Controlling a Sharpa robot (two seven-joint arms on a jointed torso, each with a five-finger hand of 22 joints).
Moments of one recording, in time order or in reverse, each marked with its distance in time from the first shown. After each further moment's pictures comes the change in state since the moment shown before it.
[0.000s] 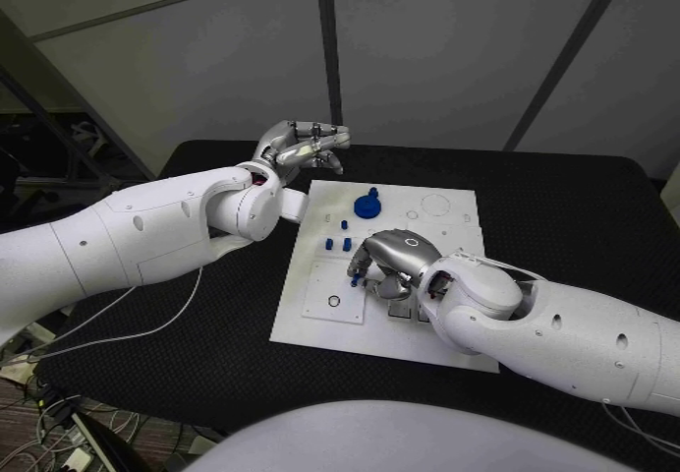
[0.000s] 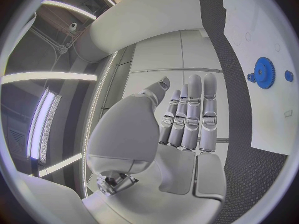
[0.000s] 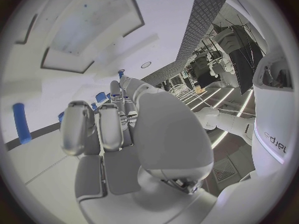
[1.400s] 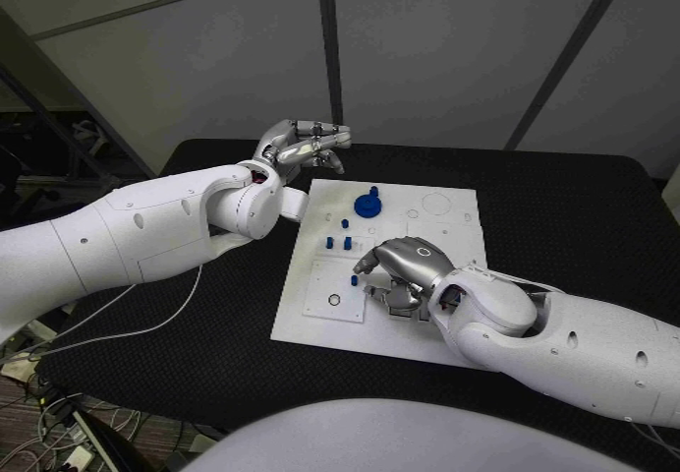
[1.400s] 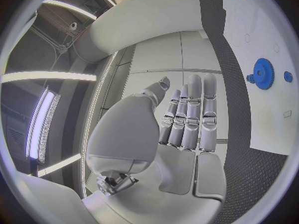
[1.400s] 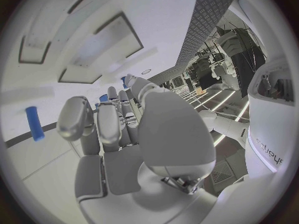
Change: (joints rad) left arm 0.000 -0.002 -0.001 -0.004 0.000 0.016 -0.009; left_hand 0.000 0.000 0.000 0.000 0.000 -0.007 0.000 0.000 0.000 -0.004 0.004 0.000 -0.001 0.000 0.000 0.000 0.000 0.000 0.000 0.000 0.000 -0.001; right arm -0.001 -0.063 -0.045 0.059 -0.044 -0.080 -0.019; right_hand -0.092 -0.052 -0.030 0.003 0.005 -0.193 0.041 -0.031 -0.027 -0.188 0.051 -0.034 -0.055 0.002 0.031 -0.055 -0.088 0.016 -0.056 0.037 -0.091 -0.120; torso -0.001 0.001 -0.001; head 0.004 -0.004
